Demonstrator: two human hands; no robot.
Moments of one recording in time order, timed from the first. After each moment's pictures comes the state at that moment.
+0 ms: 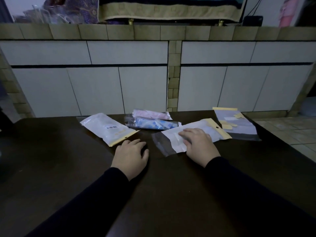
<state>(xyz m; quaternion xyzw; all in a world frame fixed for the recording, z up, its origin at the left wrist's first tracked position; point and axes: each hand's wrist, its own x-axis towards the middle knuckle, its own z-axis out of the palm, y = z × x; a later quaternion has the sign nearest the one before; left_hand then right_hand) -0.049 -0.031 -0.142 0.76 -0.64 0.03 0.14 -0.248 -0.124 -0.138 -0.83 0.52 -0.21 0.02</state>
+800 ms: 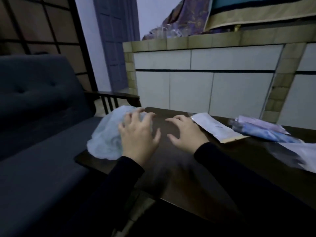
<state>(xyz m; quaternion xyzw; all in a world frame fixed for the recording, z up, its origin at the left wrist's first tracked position) 0.113 0.183 -0.079 0.83 -0.38 0.32 0.24 0.029 0.035 -0.088 -0.94 0.15 -0.26 0.13</state>
